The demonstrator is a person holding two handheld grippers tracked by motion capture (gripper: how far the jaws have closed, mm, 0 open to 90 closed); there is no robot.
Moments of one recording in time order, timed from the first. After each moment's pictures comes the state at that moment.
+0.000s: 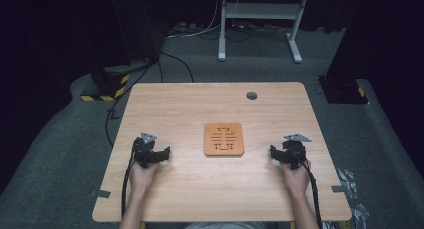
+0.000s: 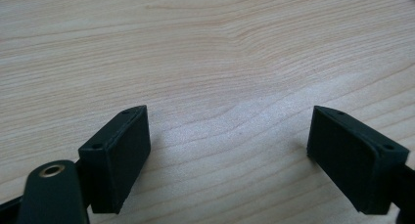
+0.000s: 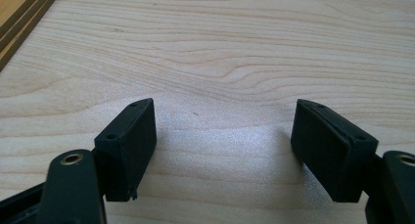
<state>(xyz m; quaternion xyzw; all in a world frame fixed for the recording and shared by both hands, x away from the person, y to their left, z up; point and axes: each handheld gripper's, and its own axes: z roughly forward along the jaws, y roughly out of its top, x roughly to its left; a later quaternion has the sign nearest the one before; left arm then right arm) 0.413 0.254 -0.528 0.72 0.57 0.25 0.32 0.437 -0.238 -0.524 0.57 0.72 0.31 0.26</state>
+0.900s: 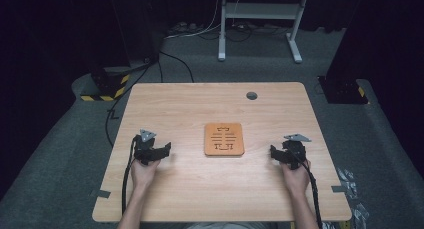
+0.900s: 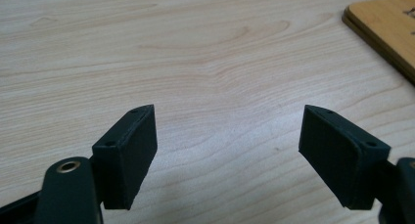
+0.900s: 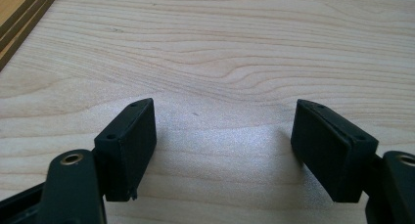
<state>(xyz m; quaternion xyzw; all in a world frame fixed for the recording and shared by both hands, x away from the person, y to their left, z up) 0.409 0.249 -0.508 0.70 0.56 0.25 0.36 0.436 -0.238 -0.522 0.57 0.72 0.30 0.25</state>
